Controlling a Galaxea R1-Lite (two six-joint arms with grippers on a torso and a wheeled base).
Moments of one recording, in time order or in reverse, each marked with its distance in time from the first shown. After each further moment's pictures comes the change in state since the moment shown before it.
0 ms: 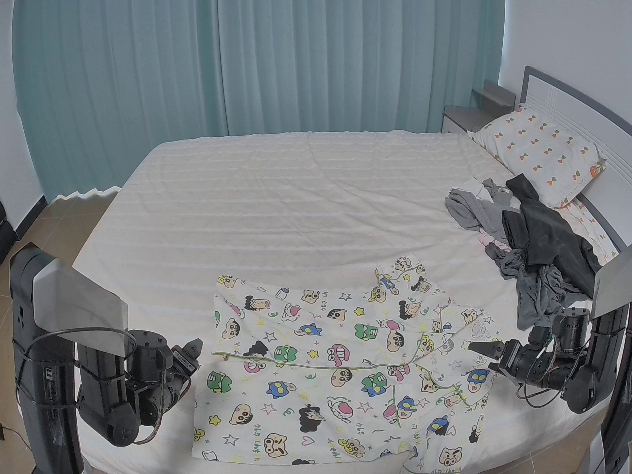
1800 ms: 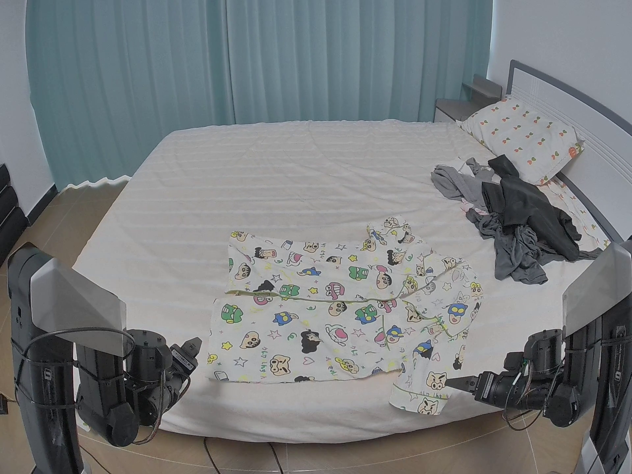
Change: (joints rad) left arm 0.003 -0.002 0.004 0.000 0.005 -0.033; right arm 0.127 0.156 -0.005 0.000 -0.094 -0.107
